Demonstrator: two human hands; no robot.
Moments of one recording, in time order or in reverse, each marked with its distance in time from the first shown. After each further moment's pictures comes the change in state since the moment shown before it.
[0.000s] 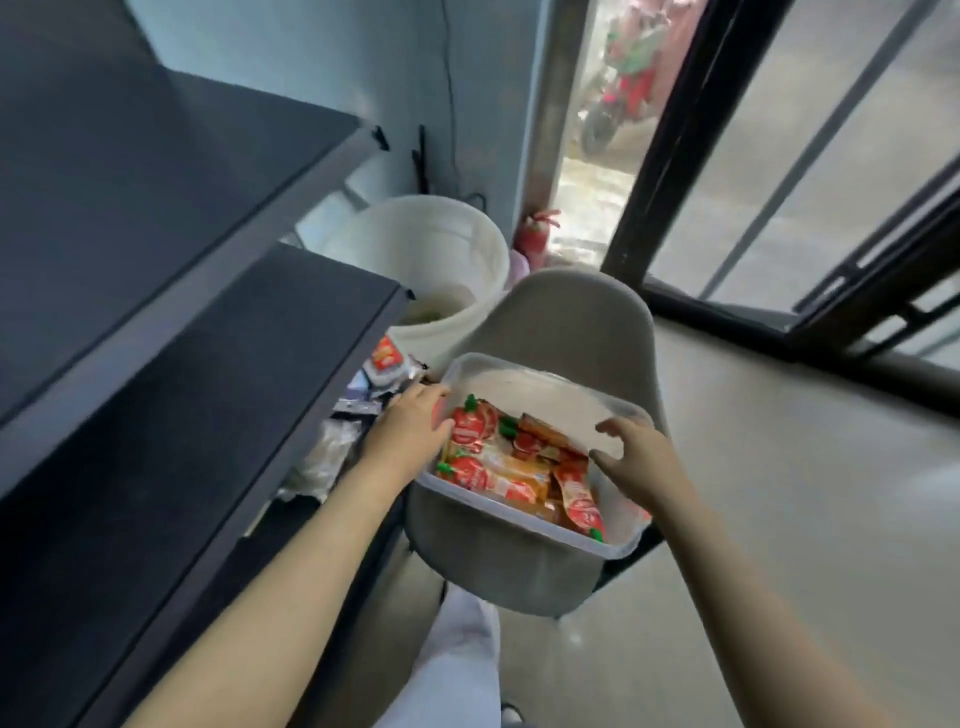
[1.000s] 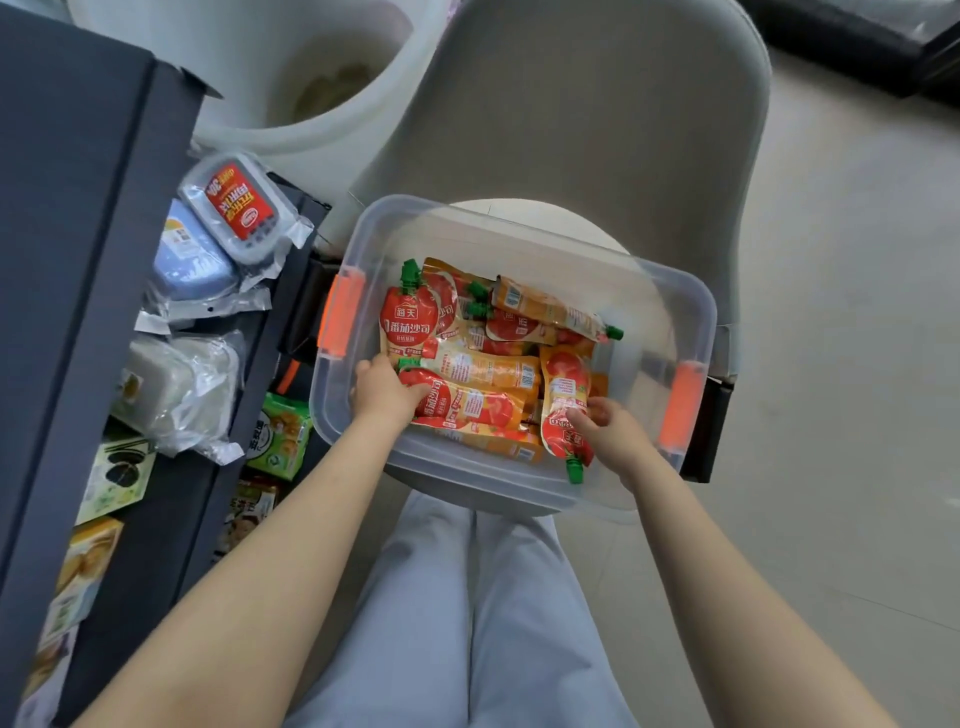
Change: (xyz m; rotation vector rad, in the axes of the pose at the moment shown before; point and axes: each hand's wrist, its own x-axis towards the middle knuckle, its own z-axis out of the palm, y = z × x) left_hand 0.117 -0.082 0.216 -0.090 -0.375 -0.734; right_hand 0.108 0.133 0.188 0.519 -0.461 0.749
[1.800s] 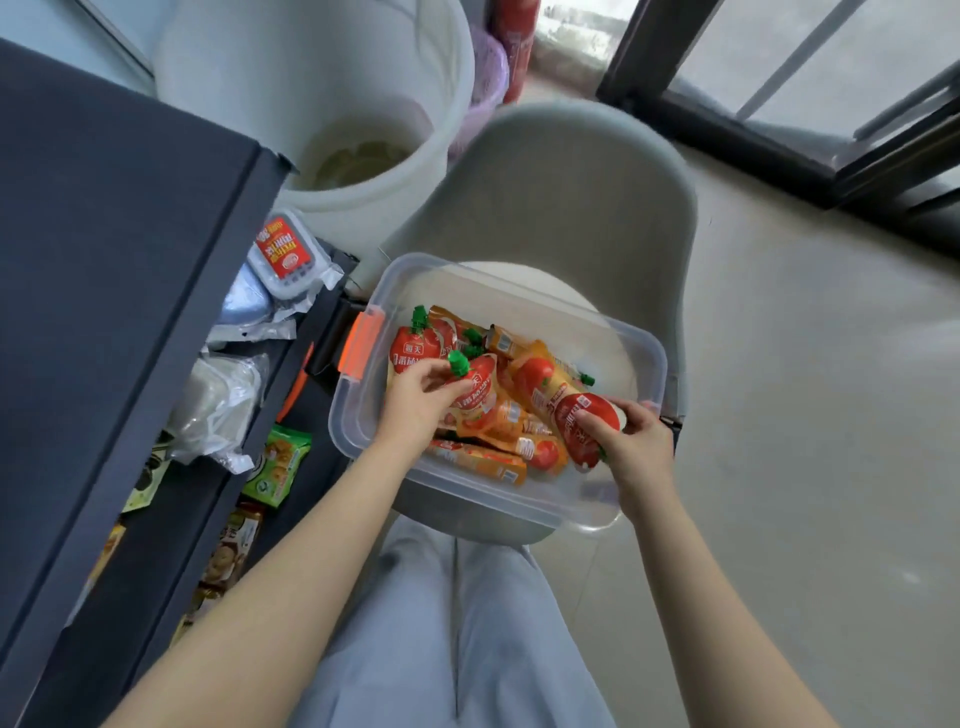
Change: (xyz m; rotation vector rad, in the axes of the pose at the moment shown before) left_hand -0.078 0.042 -0.037 -0.663 -0.074 0.318; right_hand -0.090 -0.039 -0.039 0.509 0.308 -0.338
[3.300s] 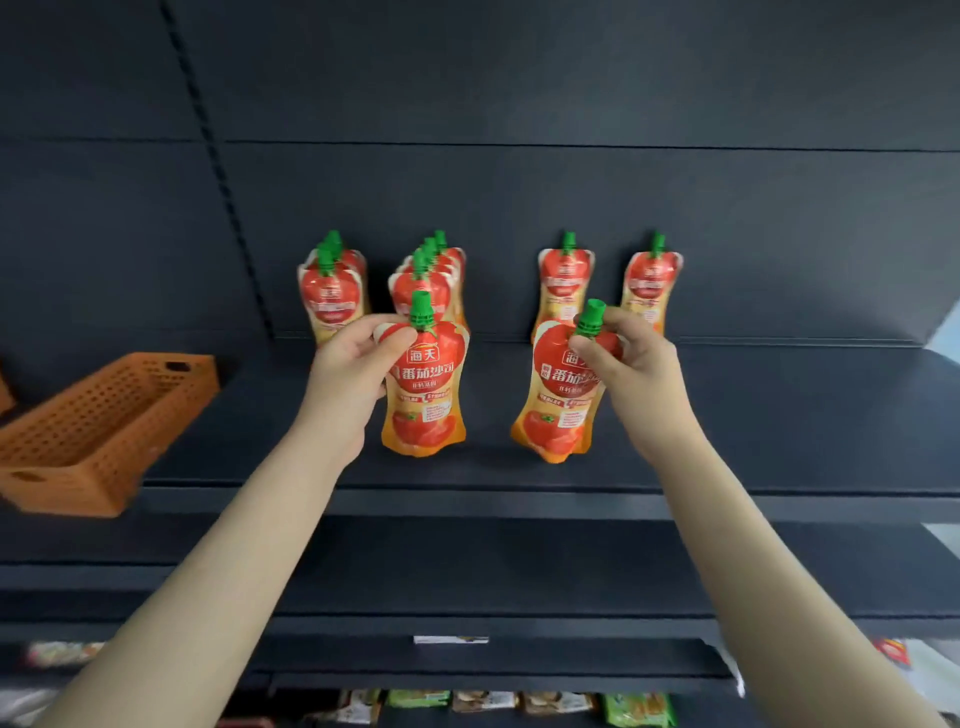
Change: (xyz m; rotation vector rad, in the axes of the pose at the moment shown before) left_hand -0.695 -0.108 -0.466 -0.596 1.342 0.613; right_hand -0.688 -0.143 0.297 -0.001 -1.449 -1.156
